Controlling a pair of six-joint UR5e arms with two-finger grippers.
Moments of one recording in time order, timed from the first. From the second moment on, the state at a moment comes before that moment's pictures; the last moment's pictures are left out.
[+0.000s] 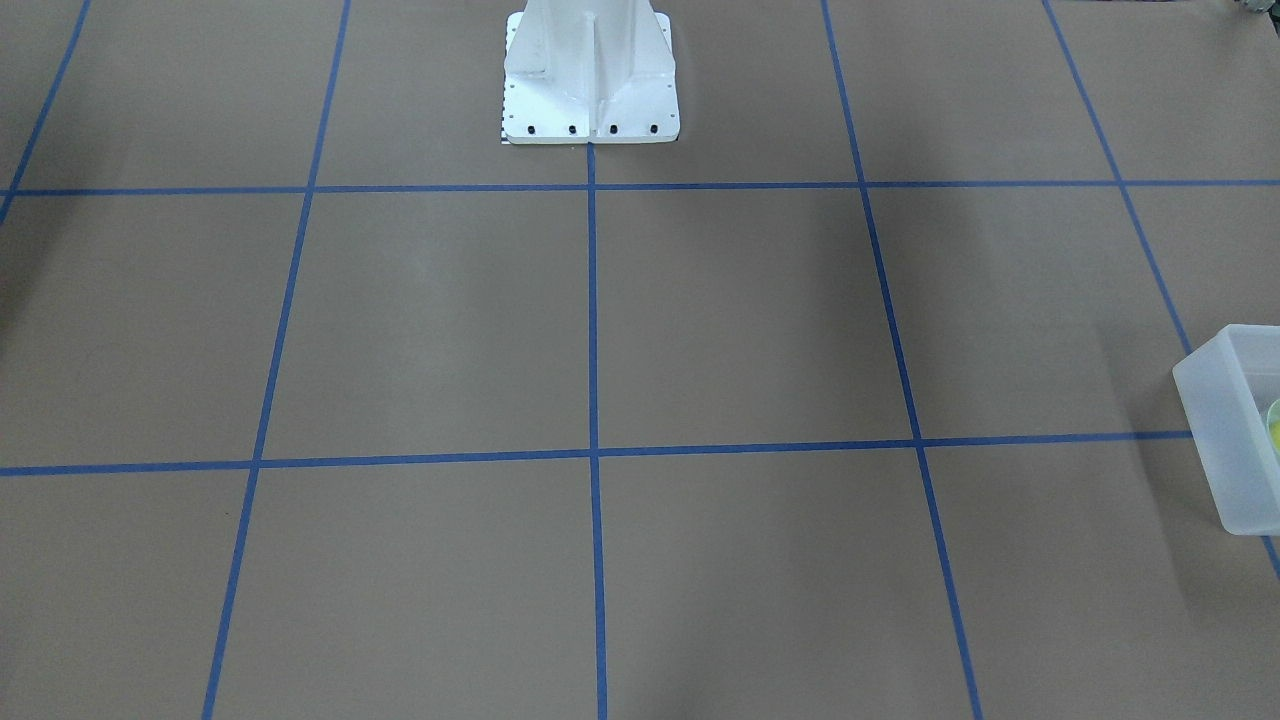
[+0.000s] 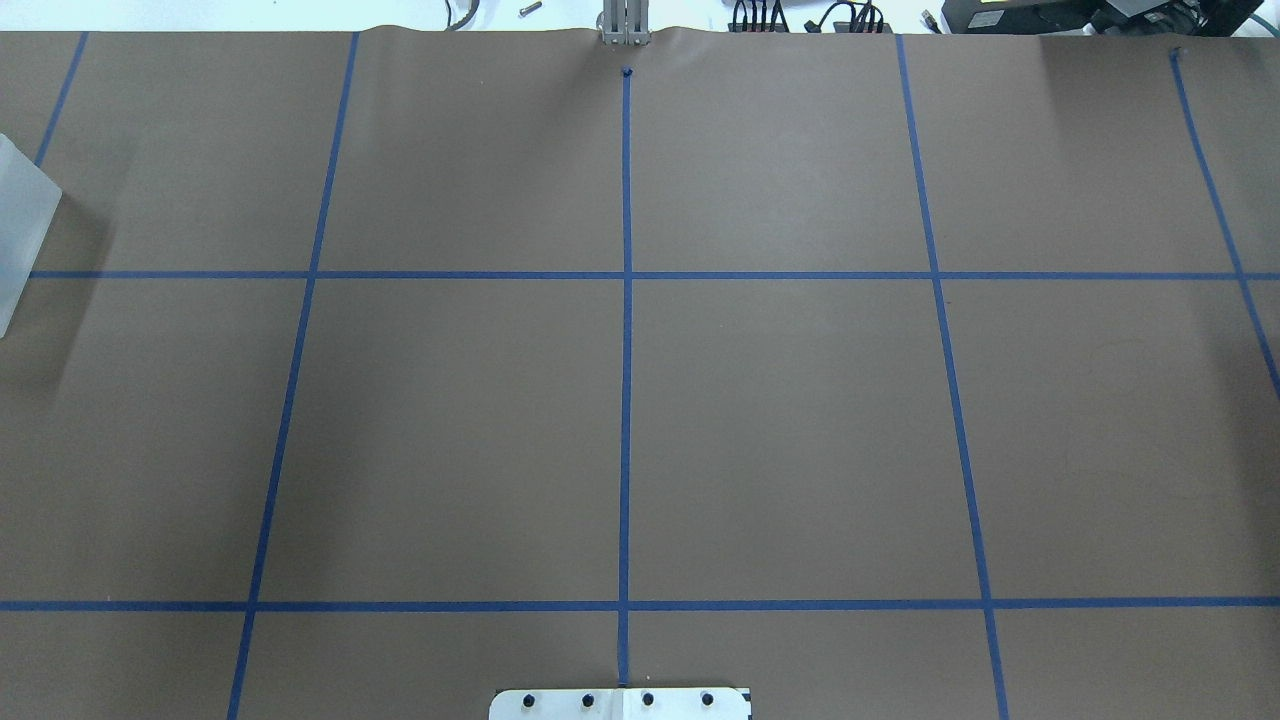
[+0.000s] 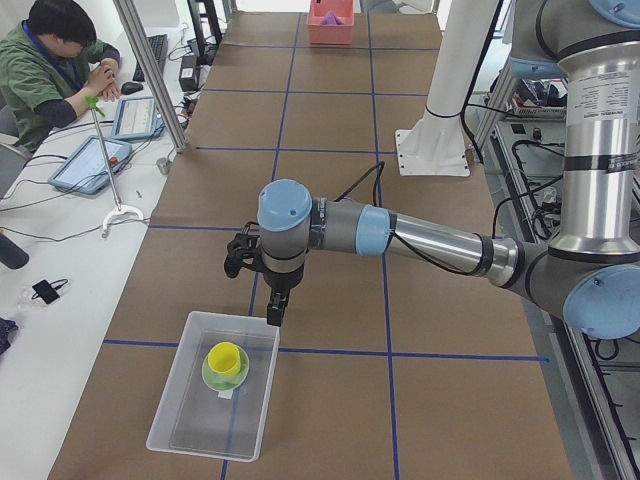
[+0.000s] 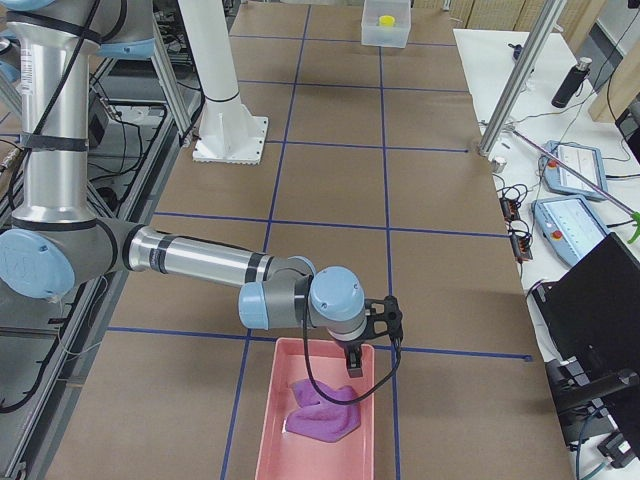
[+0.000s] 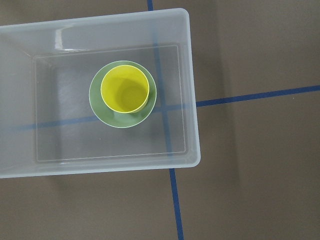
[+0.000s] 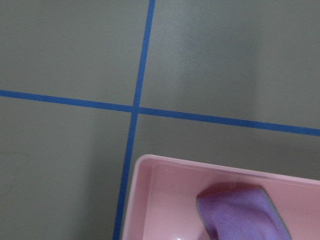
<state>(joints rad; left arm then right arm) -1.63 -1.51 -1.88 -1.43 -2.33 0.10 1.66 -1.67 1.60 -1.34 2.41 -0.05</state>
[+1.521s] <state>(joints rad) -1.63 -1.50 -1.86 -1.43 -2.33 0.11 1.62 -1.85 1.93 -1.67 2.23 -0.16</state>
